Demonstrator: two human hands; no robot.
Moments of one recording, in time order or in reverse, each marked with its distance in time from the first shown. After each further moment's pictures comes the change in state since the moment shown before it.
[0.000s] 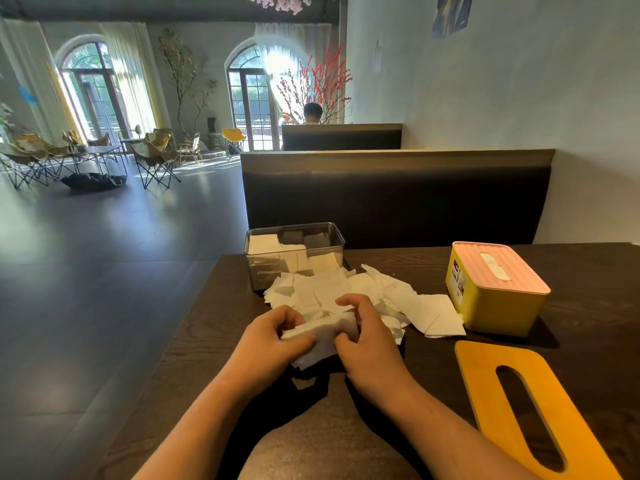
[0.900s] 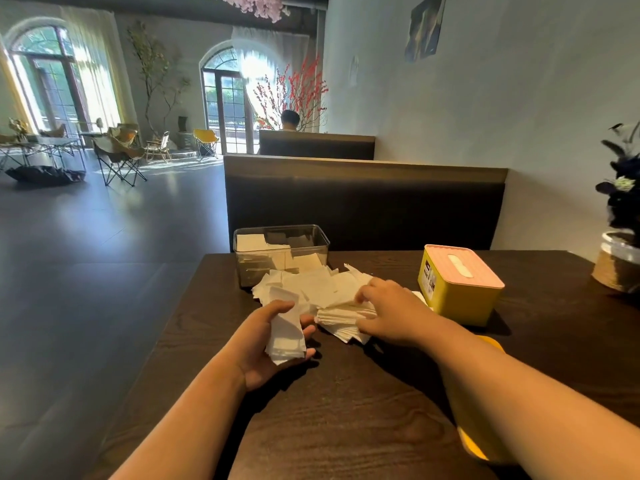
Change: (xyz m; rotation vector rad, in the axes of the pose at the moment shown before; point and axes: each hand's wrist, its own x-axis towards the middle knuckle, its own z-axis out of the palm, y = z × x) left_hand -0.006 0.019 0.001 -0.928 -0.111 -0.560; right_hand 0.037 -0.013 -0.073 -1.124 -0.171 -0.085
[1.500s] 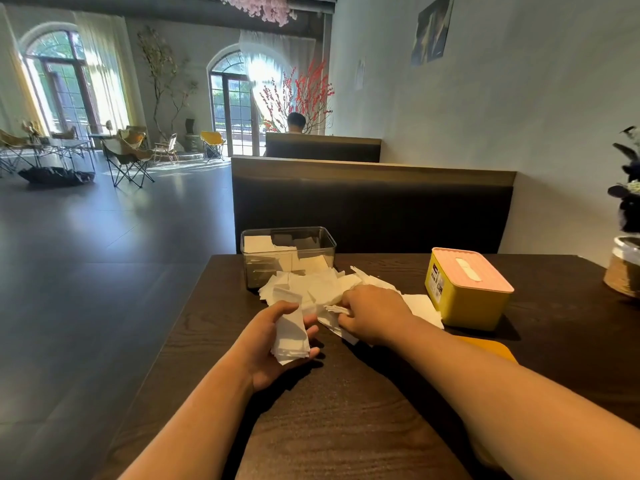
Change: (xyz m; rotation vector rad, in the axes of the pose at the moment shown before) left_hand 0.005 -0.003 -0.007 -0.022 -0.005 0.017; right_hand 0.028 -0.035 0.018 -0.125 0.030 -0.006
